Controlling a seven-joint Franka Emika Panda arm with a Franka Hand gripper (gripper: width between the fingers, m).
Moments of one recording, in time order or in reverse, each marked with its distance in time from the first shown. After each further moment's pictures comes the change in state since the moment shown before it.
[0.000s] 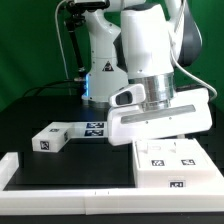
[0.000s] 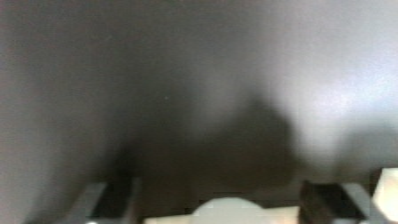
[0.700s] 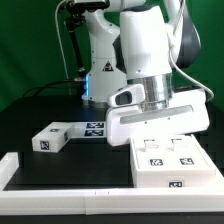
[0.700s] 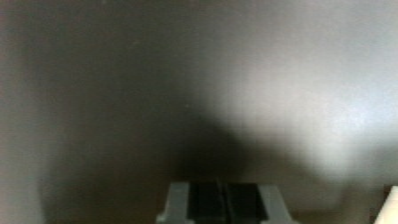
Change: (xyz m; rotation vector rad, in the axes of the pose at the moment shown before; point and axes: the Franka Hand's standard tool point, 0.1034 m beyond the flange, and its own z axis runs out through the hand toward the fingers) arm -0.003 0.006 -0.007 -0.010 -0.005 -0.083
